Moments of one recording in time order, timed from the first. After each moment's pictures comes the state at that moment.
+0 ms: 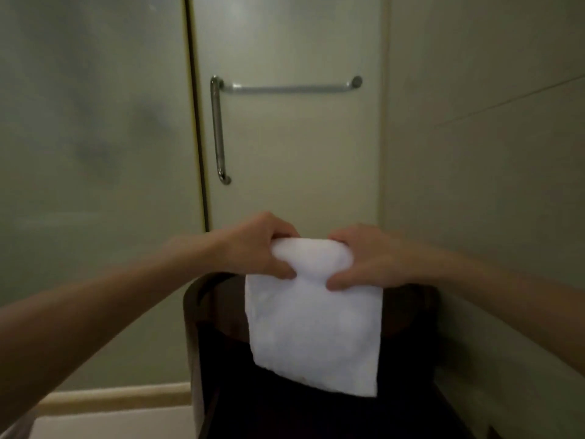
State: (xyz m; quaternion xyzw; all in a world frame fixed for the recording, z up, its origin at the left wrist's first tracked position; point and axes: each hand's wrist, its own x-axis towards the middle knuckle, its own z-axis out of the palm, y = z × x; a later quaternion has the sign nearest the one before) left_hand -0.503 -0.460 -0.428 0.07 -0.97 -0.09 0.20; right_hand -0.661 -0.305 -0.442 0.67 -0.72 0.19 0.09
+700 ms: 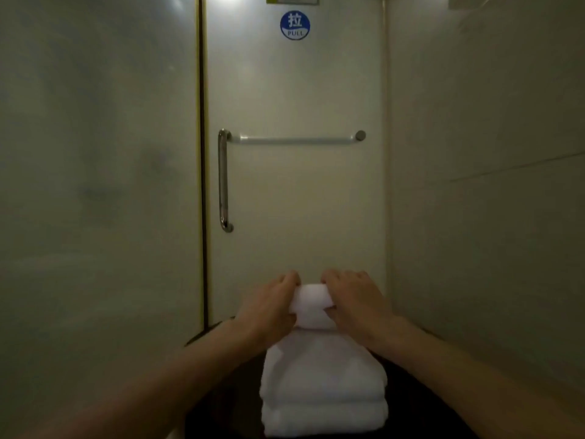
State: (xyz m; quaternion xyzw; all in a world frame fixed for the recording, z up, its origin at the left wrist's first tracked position) left_hand -0.575 -0.523 -0.462 0.19 -0.93 0.06 0.30; right_hand -0.711 -0.405 -0.462 0.56 -0.74 0.15 0.35
